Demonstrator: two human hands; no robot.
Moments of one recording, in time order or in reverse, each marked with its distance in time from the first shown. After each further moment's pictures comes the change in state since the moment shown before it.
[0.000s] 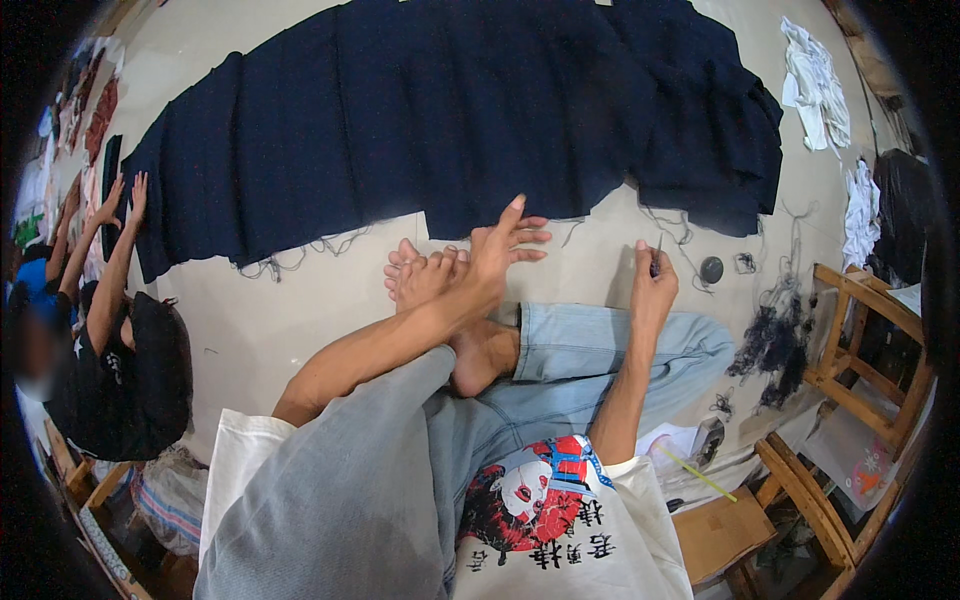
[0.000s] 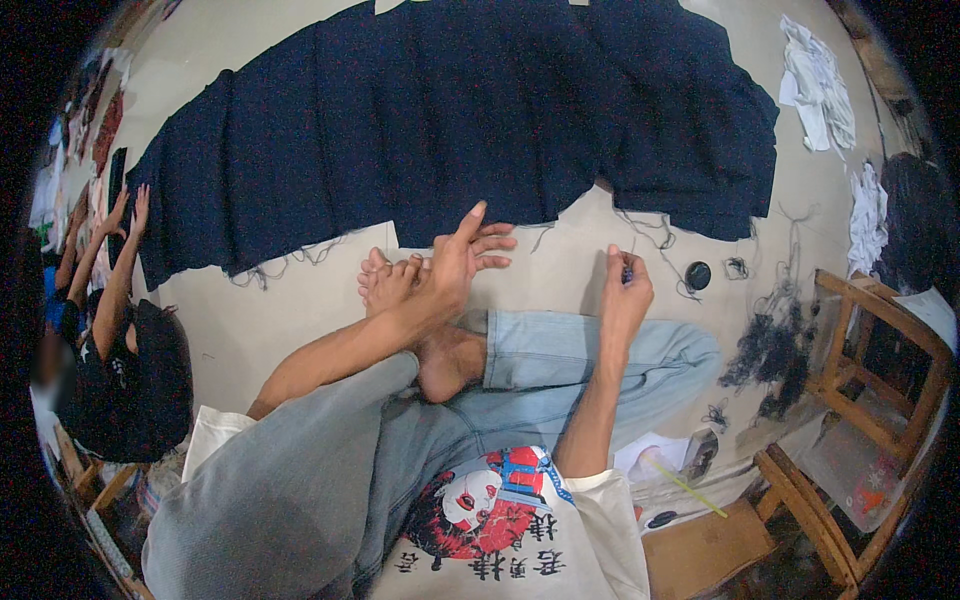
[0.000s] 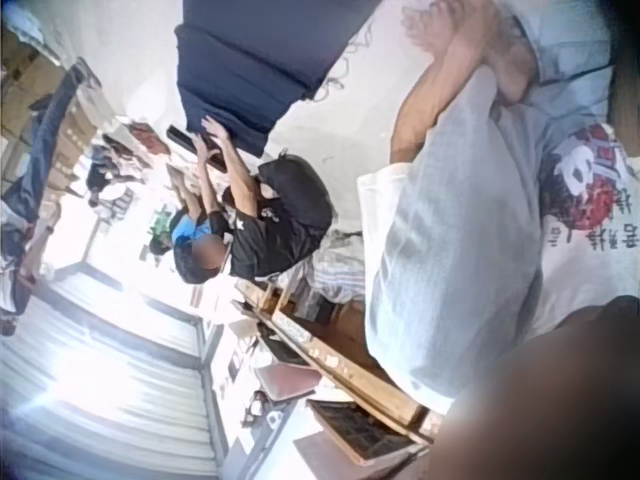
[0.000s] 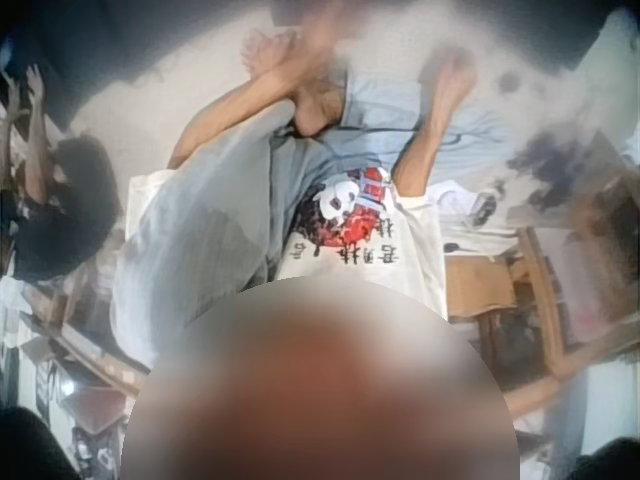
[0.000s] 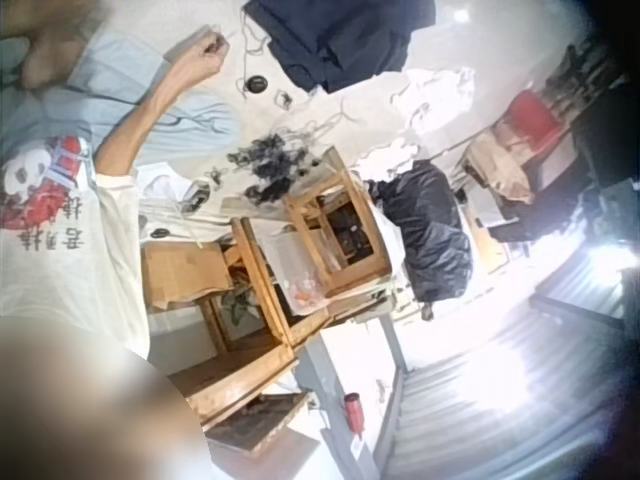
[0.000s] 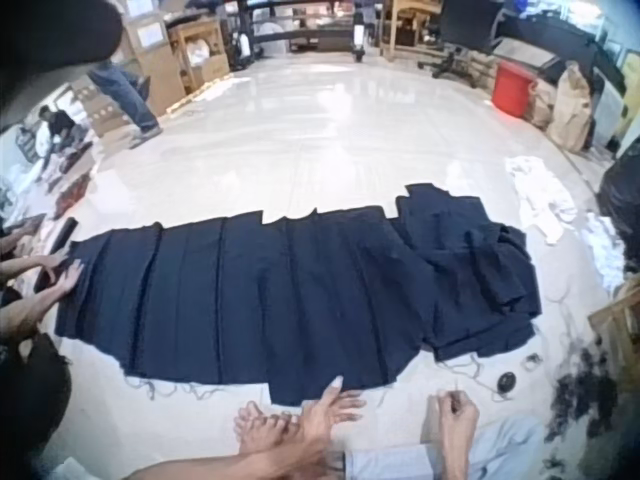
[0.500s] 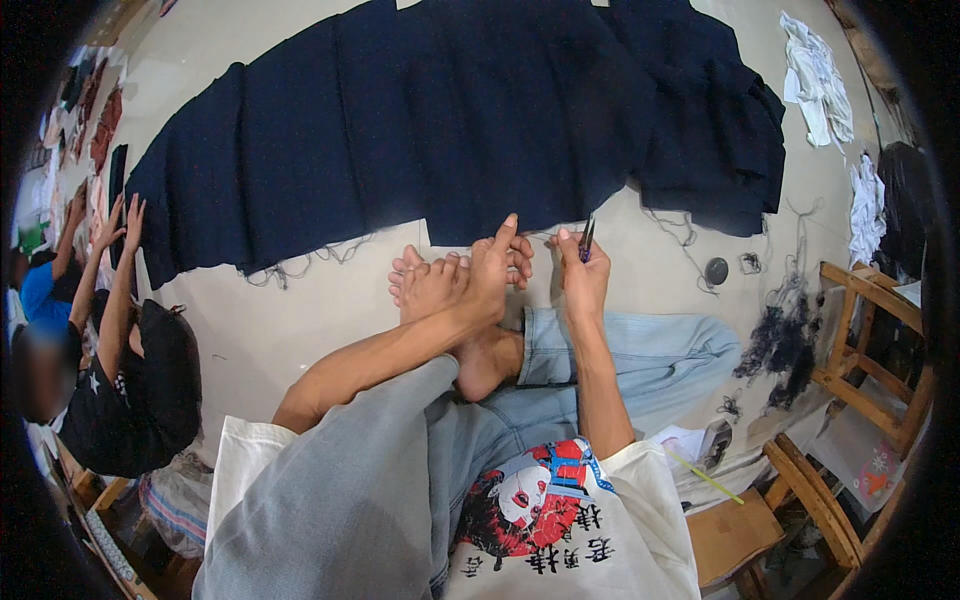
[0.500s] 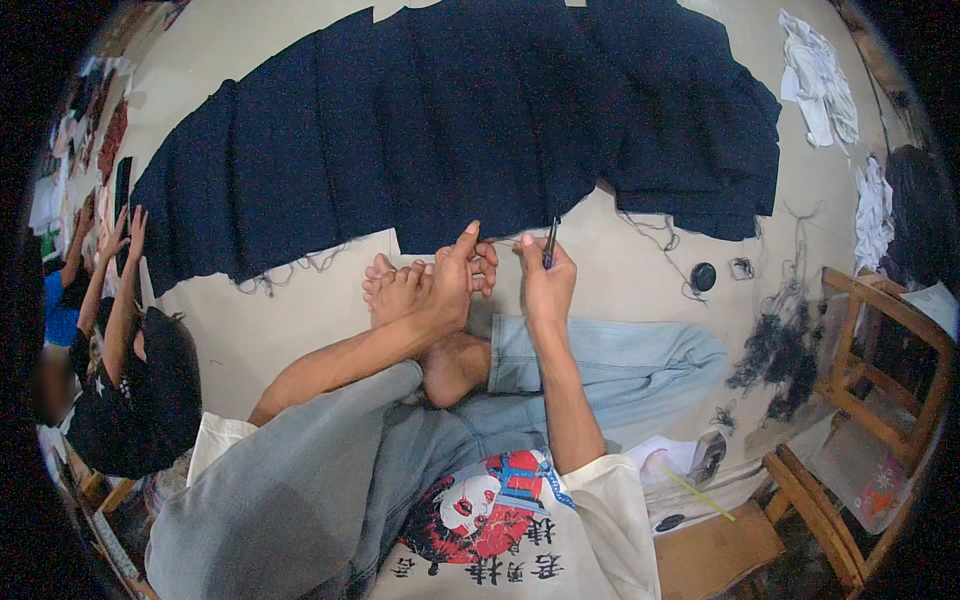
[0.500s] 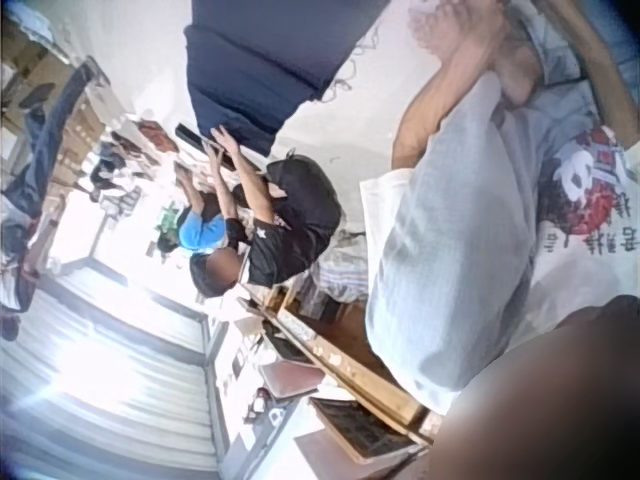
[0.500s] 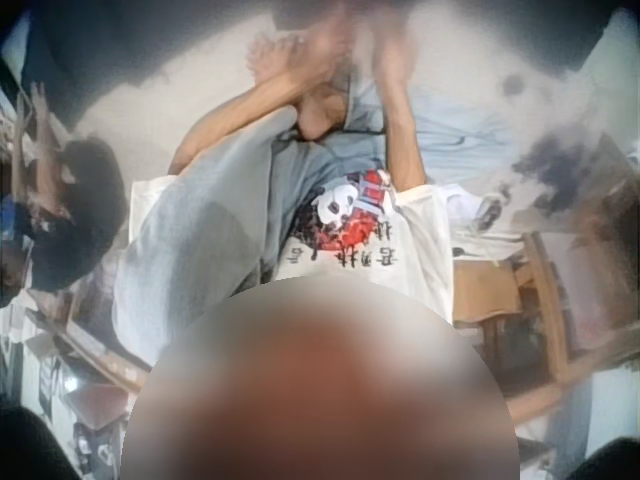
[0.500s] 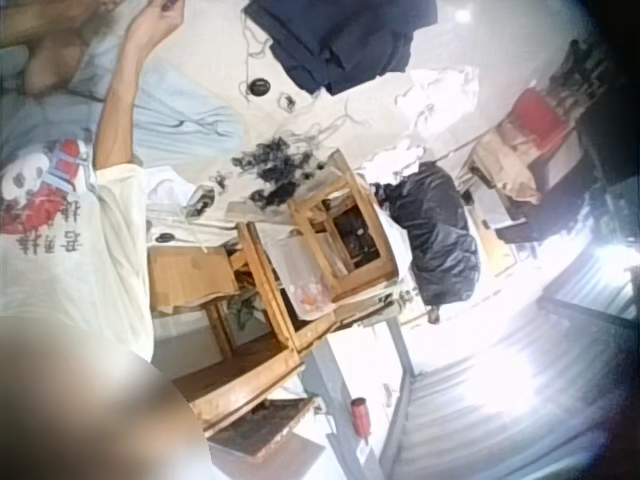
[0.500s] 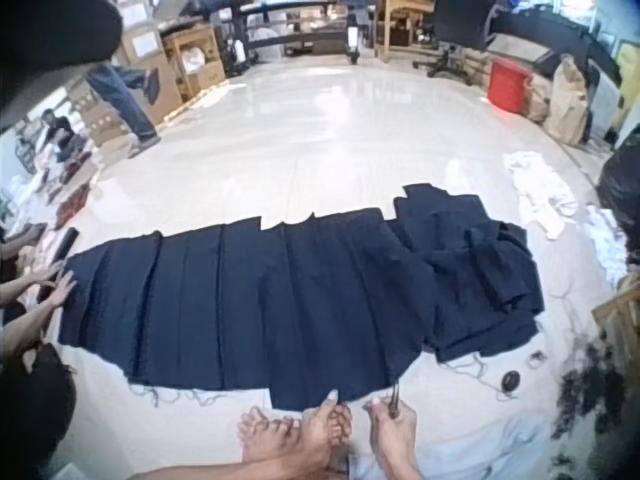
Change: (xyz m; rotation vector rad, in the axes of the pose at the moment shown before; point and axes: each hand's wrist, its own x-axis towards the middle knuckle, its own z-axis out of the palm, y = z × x) left_hand -0.004 -0.006 -0.031 -0.042 -0.090 -0.004; right_hand -0.040 -0.042 0.079 0.616 -0.334 0.409
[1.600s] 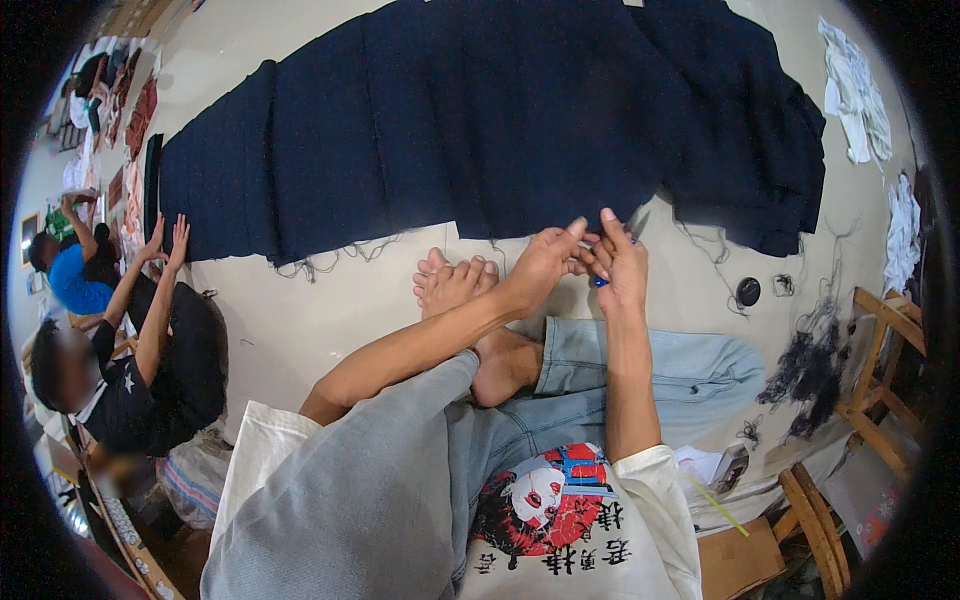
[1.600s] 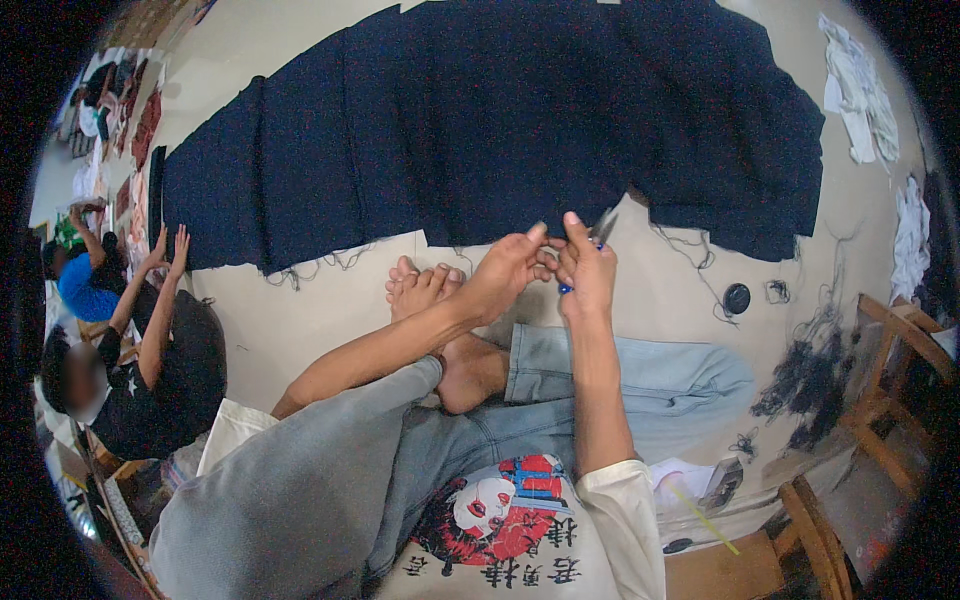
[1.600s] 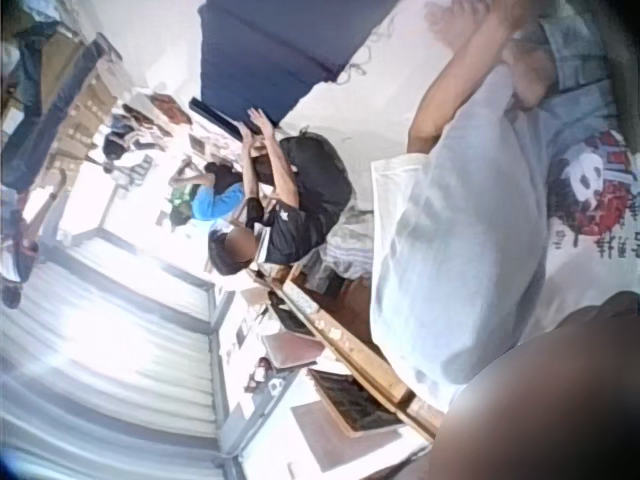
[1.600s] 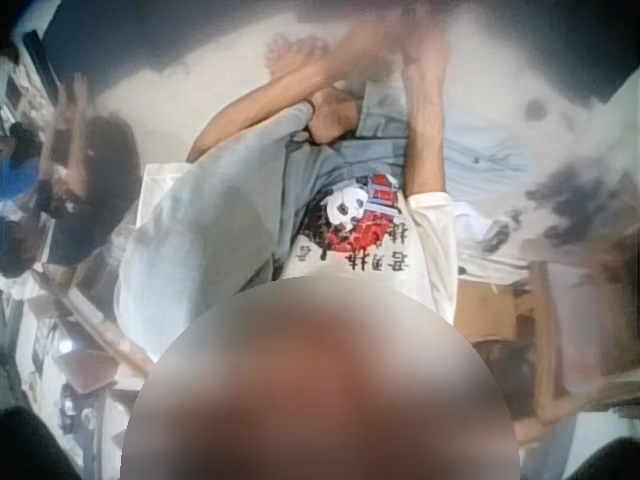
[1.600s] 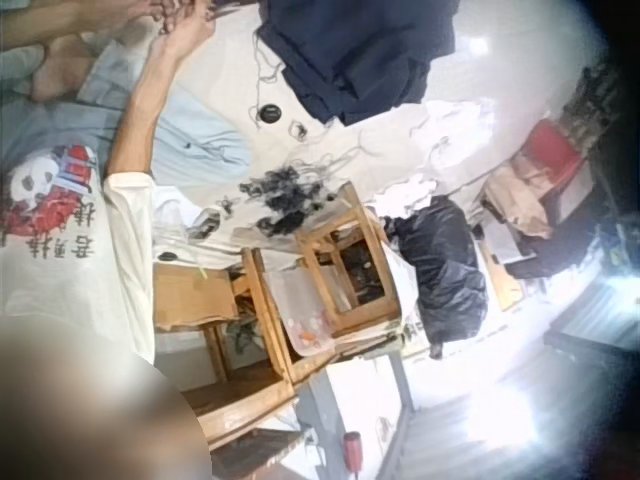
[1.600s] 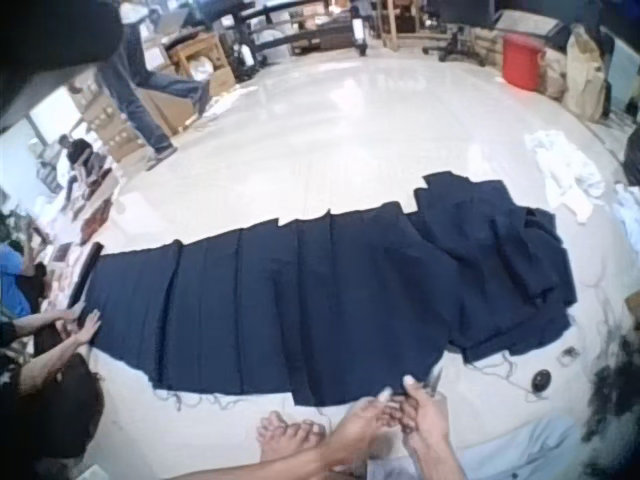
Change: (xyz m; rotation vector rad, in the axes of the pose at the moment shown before) left_hand 0.031 -0.011 0.019 0.120 -0.438 -0.051; right_hand 0.032 -0.030 -0.007 0.330 -0.070 0.217
